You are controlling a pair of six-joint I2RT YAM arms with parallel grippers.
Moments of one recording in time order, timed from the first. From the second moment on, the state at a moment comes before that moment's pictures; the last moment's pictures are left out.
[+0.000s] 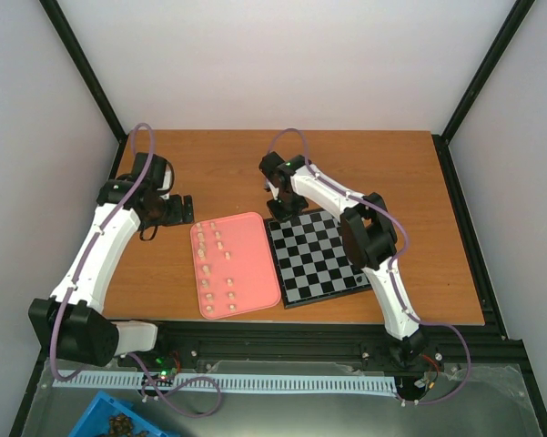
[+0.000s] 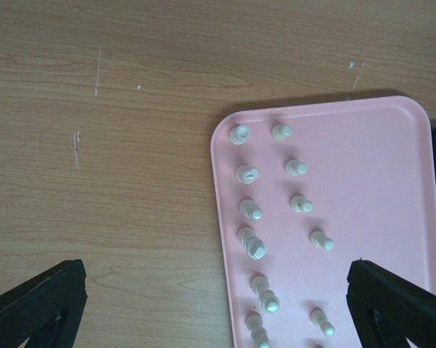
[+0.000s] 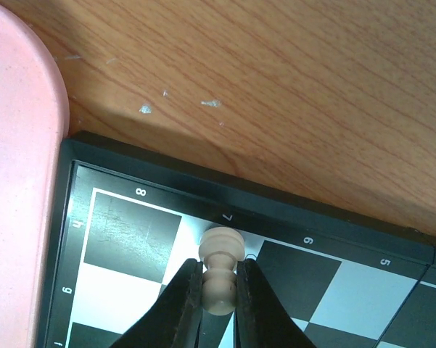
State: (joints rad) left arm -0.14 1.28 1.26 -1.12 -0.05 -0.30; right arm 0.65 2.32 2.02 -1.14 0.00 0.13
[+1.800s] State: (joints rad) left arm -0.14 1.29 1.26 -1.12 -0.05 -0.29; right arm 0.68 2.28 2.04 -1.18 -0.03 0.12
